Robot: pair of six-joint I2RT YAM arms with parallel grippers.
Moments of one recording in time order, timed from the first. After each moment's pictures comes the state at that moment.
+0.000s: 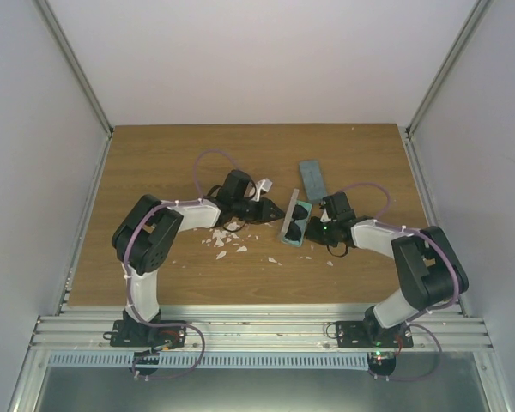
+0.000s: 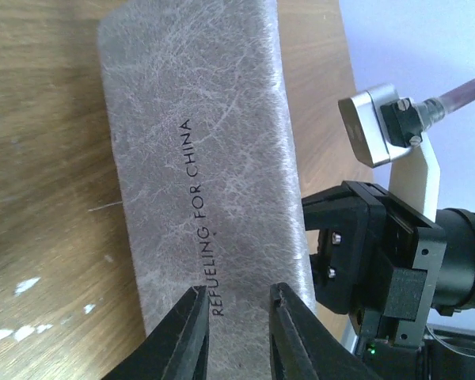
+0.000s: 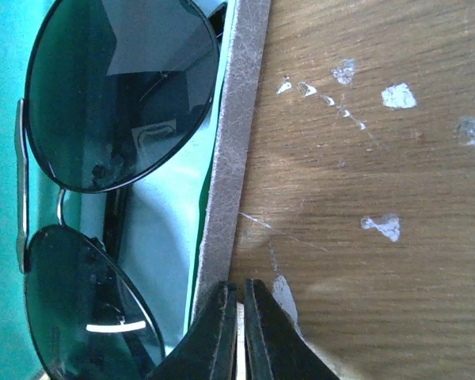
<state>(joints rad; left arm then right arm) -0.58 1.92 1.08 0.14 0.67 -0.67 0.35 1.55 0.66 -0.15 -0.25 0.62</state>
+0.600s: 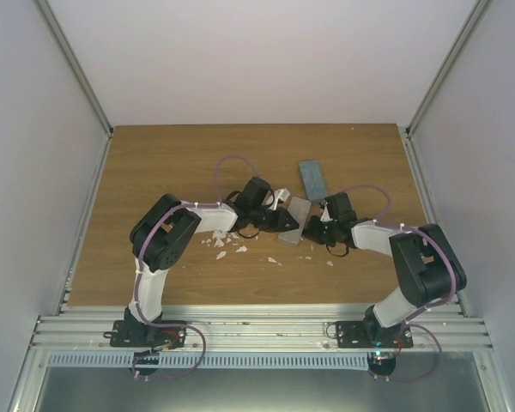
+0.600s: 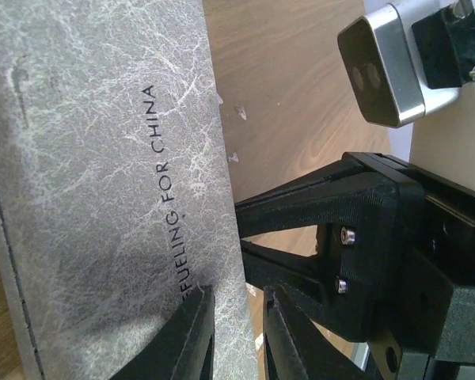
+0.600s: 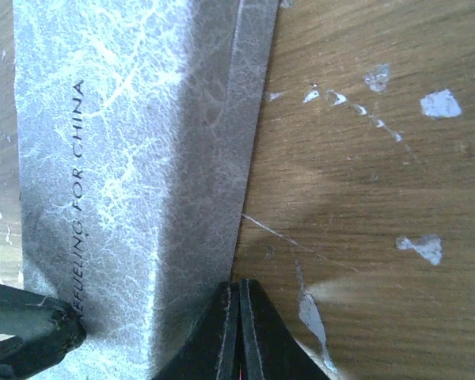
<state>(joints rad) -0.69 2.04 1.18 0.14 0.66 -0.66 0.33 1.58 0.64 -0.05 -0.34 0.65</state>
